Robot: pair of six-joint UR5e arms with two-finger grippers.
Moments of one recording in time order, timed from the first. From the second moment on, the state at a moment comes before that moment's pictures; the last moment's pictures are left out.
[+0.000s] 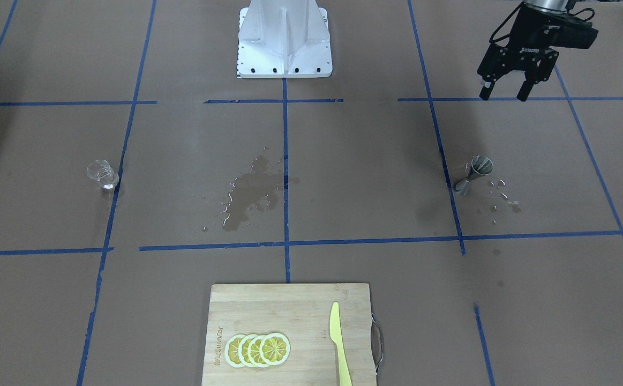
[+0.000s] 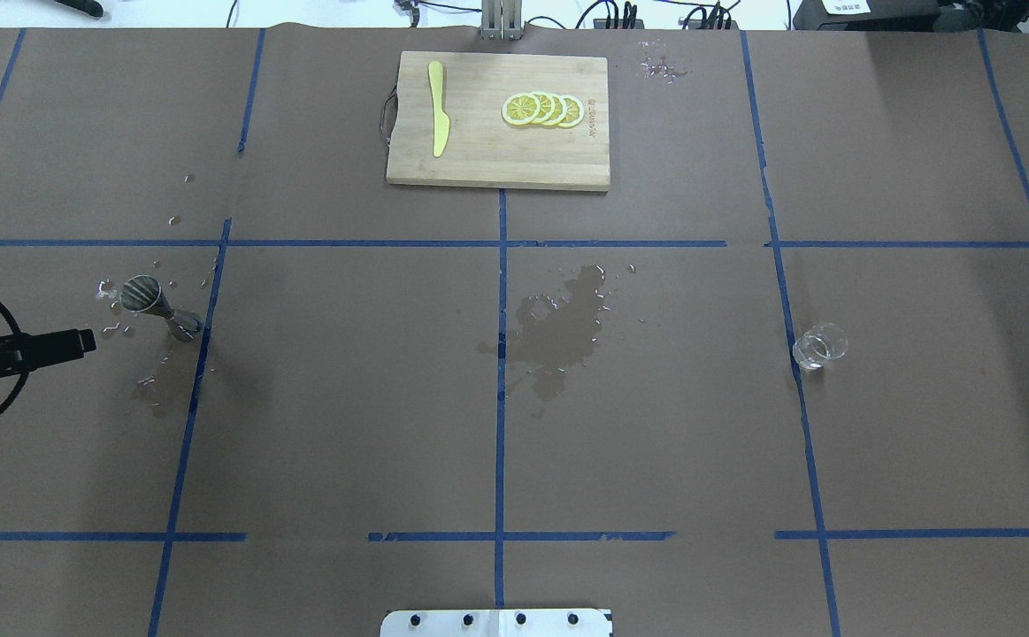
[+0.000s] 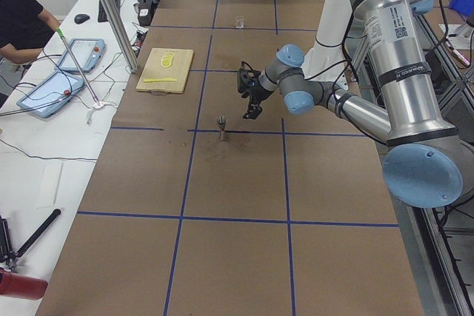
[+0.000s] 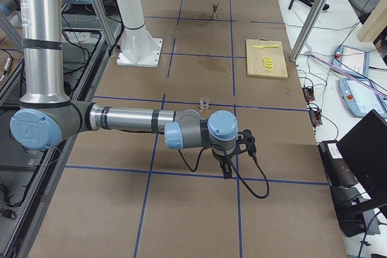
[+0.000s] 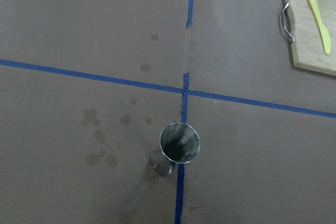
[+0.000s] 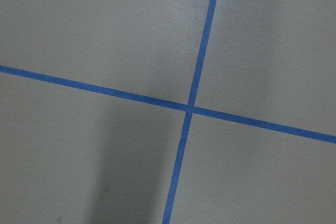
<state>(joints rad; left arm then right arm) -0.55 -1.20 -2.30 -2.18 -1.49 -1.34 1.59 -1.60 1.59 -1.40 2.41 -0.10</state>
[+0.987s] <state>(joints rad) -0.22 -1.45 -1.91 -2.10 -0.72 -1.68 1.25 -1.64 2.08 -1.40 2.25 0.61</state>
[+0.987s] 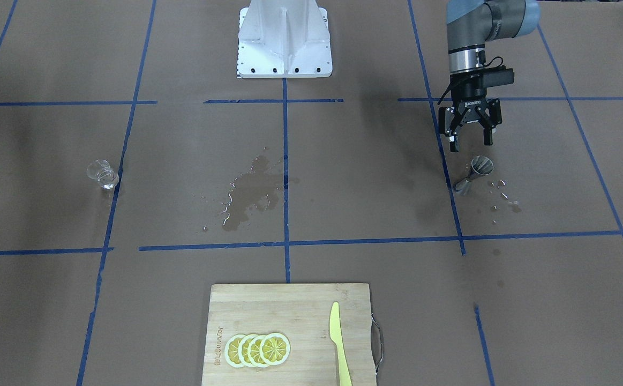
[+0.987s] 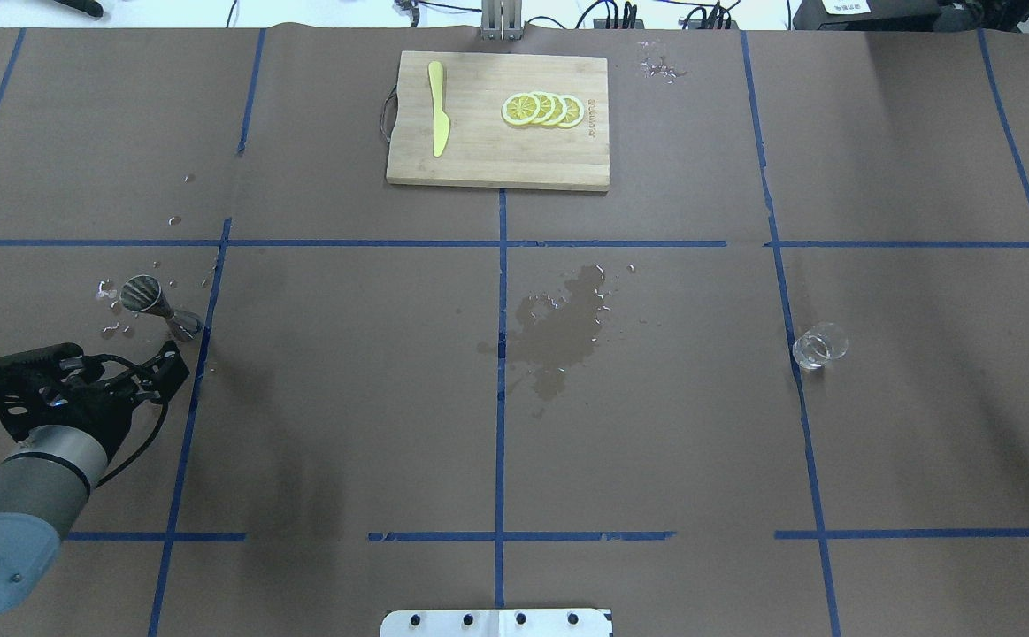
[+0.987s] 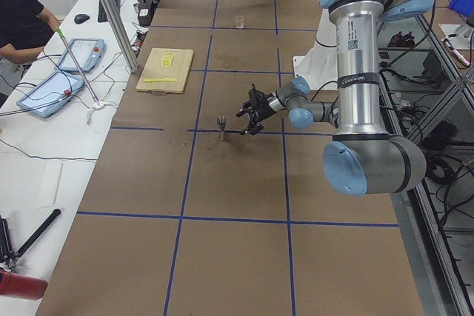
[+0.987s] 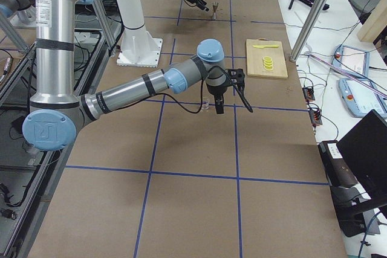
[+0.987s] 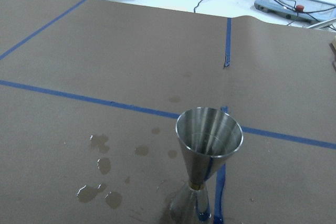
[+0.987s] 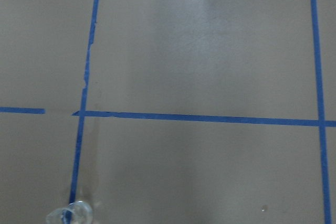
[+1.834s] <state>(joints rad) -0.22 -1.54 -1.78 -2.10 -0.59 -1.67 0.80 -1.78 2.29 -1.23 1.81 1.06</state>
